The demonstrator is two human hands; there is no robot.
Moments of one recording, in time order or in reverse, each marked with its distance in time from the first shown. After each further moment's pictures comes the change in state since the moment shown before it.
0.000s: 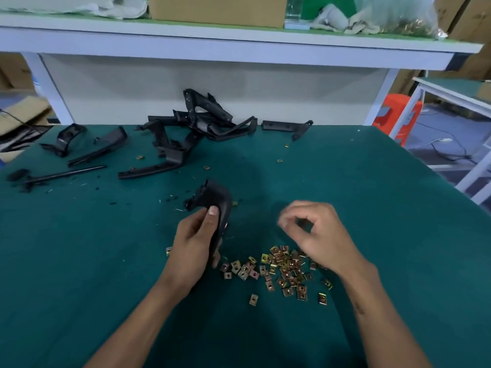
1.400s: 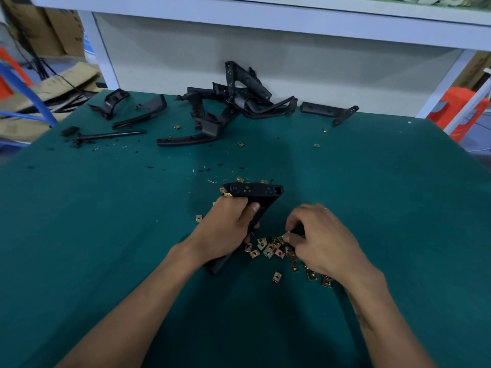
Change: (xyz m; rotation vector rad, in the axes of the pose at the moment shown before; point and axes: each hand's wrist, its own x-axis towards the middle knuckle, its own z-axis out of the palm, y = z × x) left_hand 0.006 -0.018 -0.017 0.666 -0.183 0.101; right_hand -0.006 -0.030 0.042 -0.486 -0.304 0.173
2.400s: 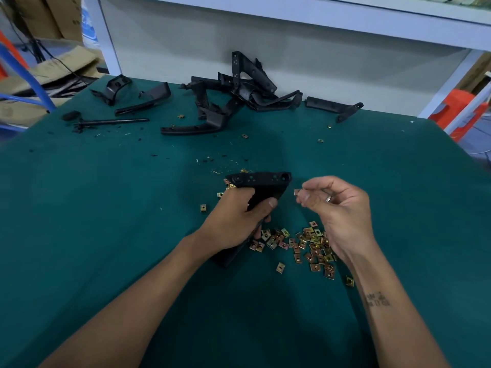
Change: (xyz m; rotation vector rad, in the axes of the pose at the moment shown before) left_hand -0.006 0.012 0.004 -0.302 -0.013 -0.054; right_hand 0.008 0.001 -0.006 1.296 0.320 -0.012
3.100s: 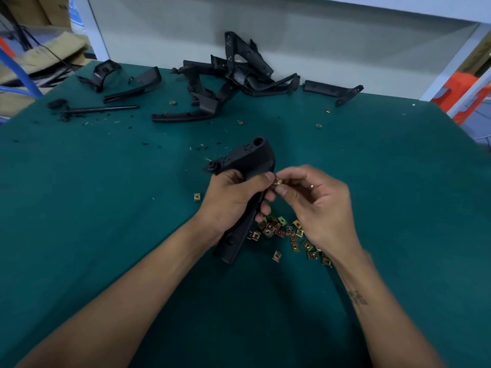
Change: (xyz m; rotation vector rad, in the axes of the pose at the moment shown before) left_hand -0.001 0.024 0.007 -0.612 0.060 -0.189; right_hand -0.010 0.011 0.019 -0.322 -0.138 -0.317
